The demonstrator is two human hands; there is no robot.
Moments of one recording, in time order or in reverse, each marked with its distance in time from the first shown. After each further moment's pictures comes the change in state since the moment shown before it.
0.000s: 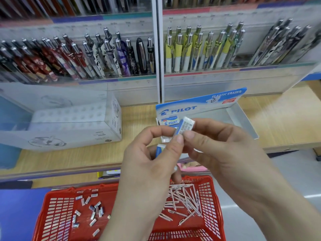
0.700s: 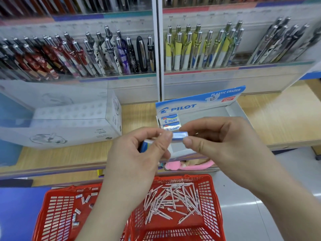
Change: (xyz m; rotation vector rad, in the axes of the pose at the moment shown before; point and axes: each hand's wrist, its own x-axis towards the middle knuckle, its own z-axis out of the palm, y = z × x) left_hand 0.014 -0.006 -0.023 0.325 -0.004 0.146; right_hand 0.004 -0.005 -0.012 -0.491 0.009 -0.157
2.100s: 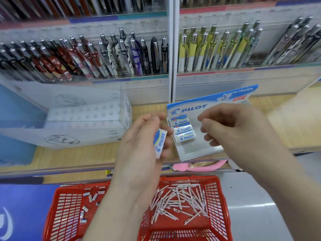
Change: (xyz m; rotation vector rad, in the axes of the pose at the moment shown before) left_hand 0.017 0.003 0.002 -0.577 0.098 -0.249; right_hand 0.024 -0.002 0.006 -0.198 0.224 0.040
